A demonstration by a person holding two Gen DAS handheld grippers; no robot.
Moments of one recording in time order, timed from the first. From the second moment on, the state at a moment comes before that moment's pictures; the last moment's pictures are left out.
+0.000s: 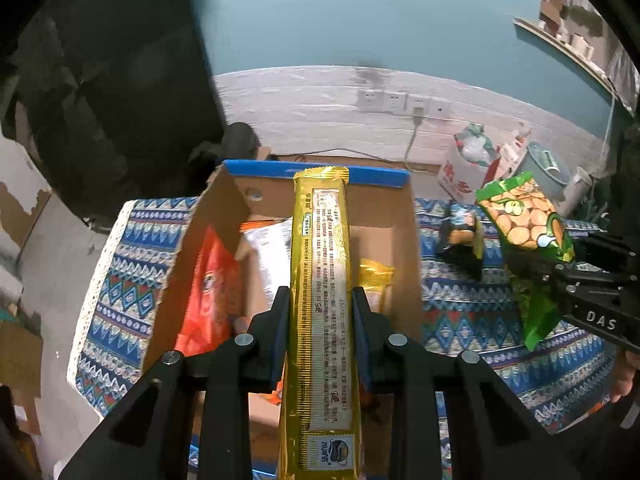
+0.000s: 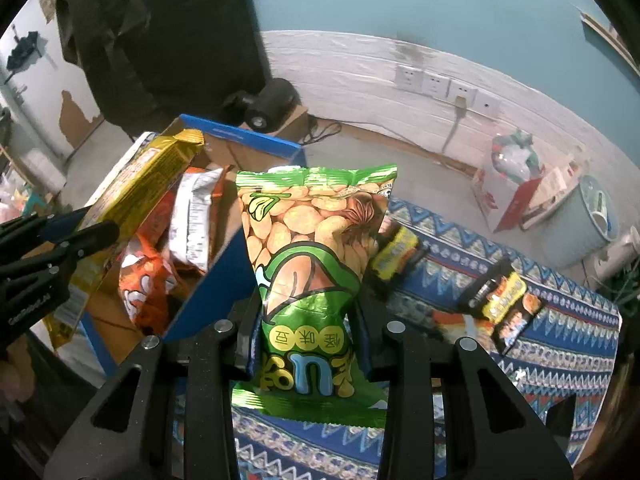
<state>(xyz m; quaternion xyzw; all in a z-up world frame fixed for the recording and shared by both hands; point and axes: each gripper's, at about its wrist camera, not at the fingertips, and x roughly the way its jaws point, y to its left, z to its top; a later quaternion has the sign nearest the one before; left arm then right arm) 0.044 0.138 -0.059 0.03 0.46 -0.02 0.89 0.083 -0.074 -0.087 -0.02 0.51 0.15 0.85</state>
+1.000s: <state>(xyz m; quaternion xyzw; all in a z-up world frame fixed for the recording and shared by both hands) 0.048 0.196 -0.090 0.03 0.49 0.04 0.87 0.123 0.040 -0.099 -0.05 0.51 0.22 0.83</state>
